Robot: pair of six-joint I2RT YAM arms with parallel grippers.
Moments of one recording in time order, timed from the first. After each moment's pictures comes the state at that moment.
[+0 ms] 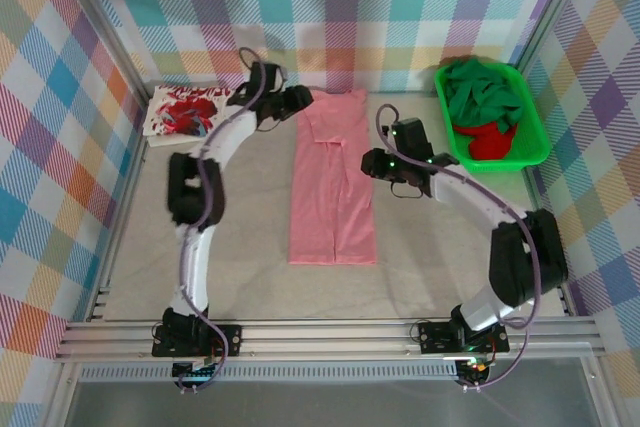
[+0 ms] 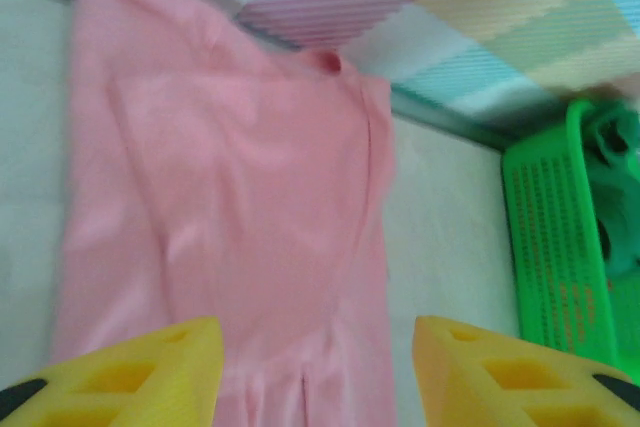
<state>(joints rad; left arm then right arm) -0.28 2.17 1.92 -0.38 0.33 -0.67 0.41 1.52 1.09 -0.33 -0.24 0.53</state>
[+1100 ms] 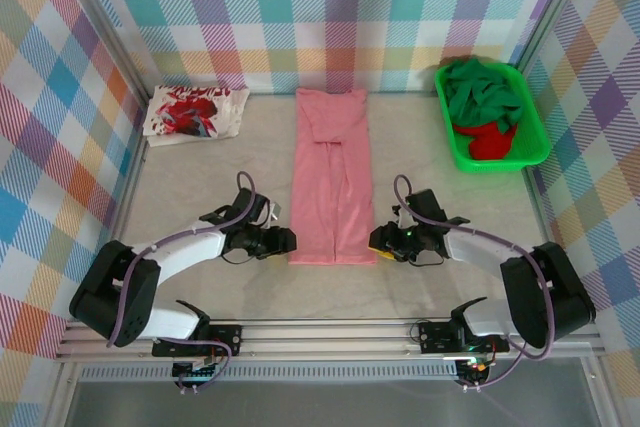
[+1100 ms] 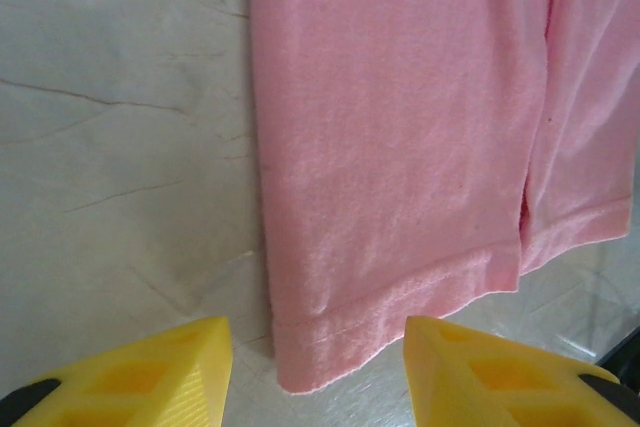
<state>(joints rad) -0.51 1.36 0.61 -0.33 0.42 -0.64 0.42 1.33 0.50 -0.24 -0.58 0.74</state>
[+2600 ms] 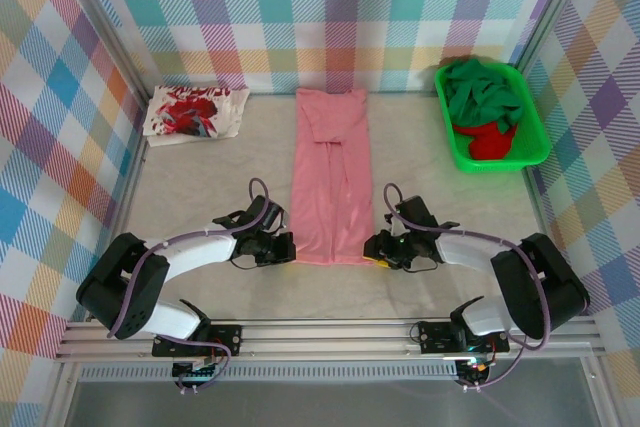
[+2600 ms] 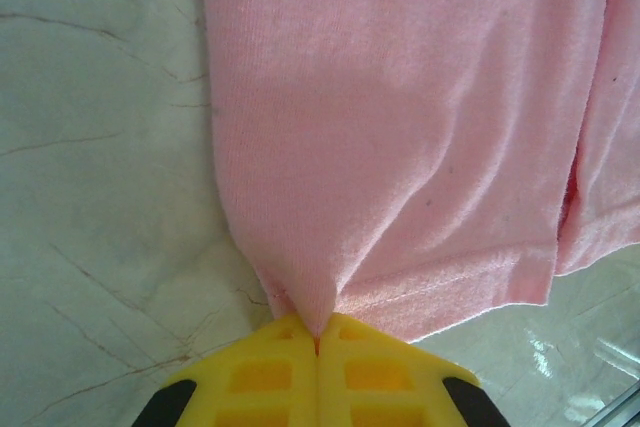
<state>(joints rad) -0.62 1.41 0.61 -0.32 0.33 -0.71 0.51 1.39 0.47 -0.17 -0.55 0.80</state>
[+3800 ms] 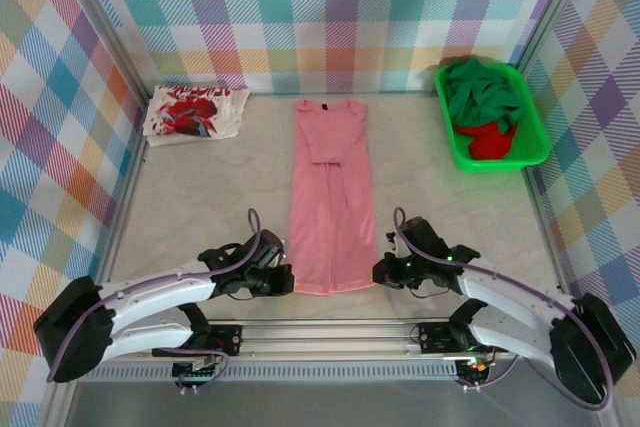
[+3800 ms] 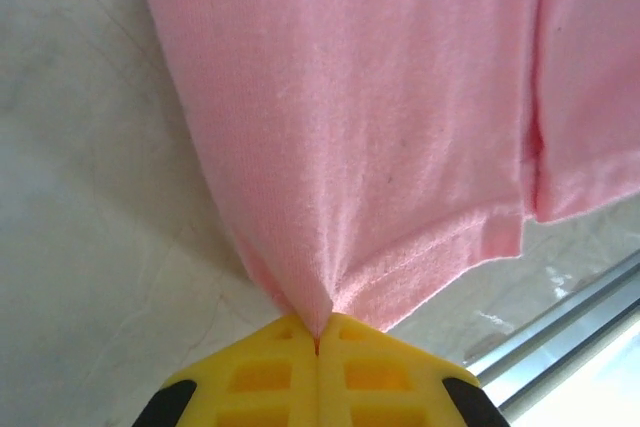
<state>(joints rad) -0.88 1.05 0.45 -0.44 0.20 -0.87 0.68 0.94 0.37 -0.42 -0.46 0.84</state>
